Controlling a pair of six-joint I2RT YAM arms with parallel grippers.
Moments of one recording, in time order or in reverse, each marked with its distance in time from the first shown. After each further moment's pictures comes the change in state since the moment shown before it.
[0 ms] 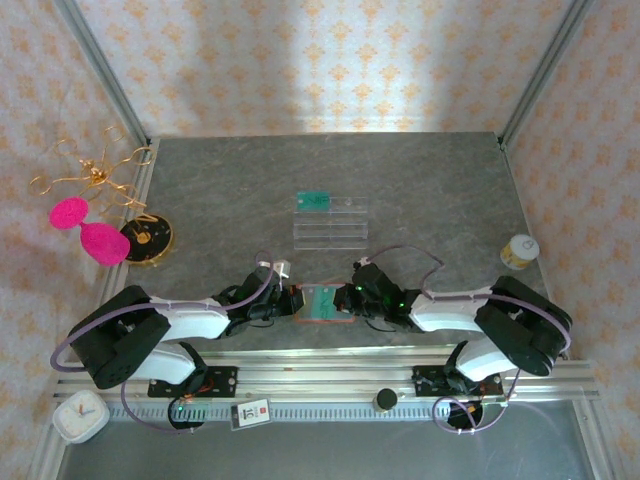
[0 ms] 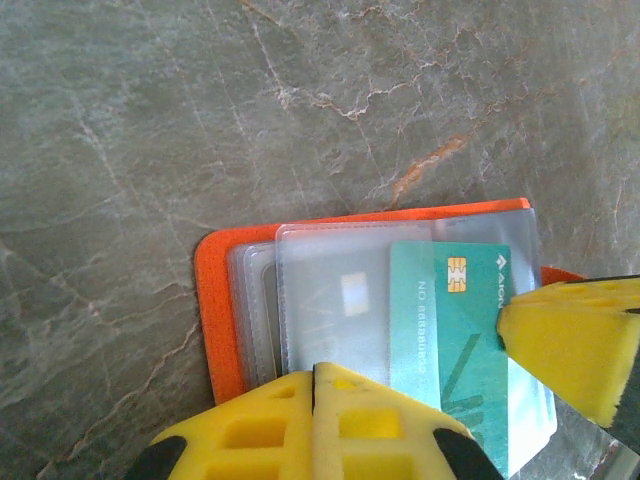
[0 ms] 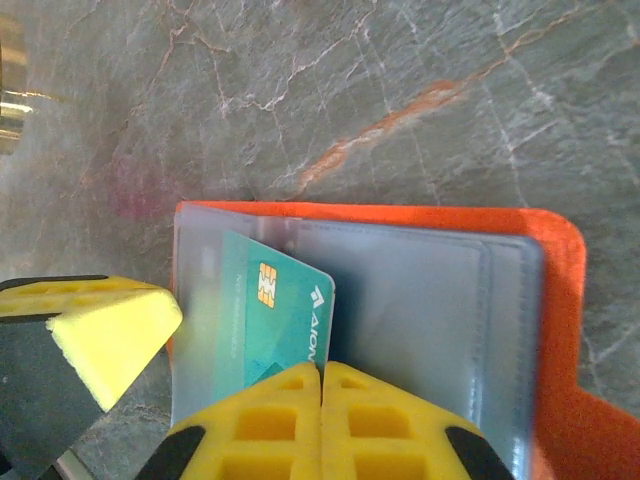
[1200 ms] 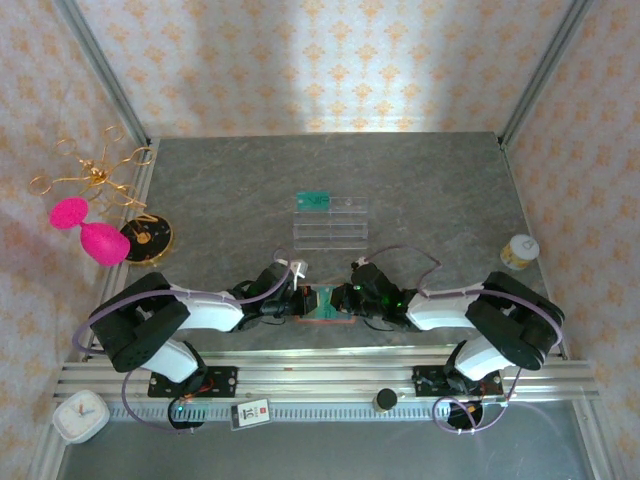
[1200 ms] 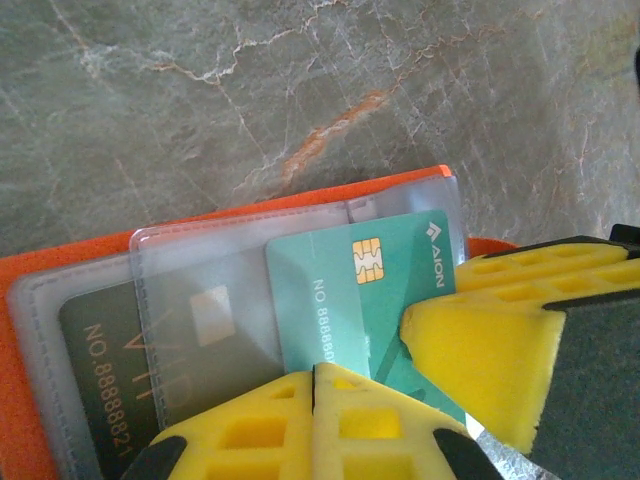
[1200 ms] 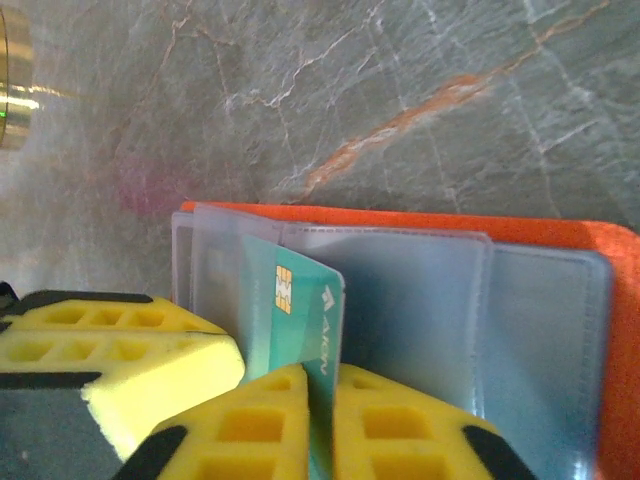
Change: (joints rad) left arm -0.049 0.127 0.094 0.032 0.071 0.035; right arm -0.006 0.050 0.000 0.064 -0.027 0.005
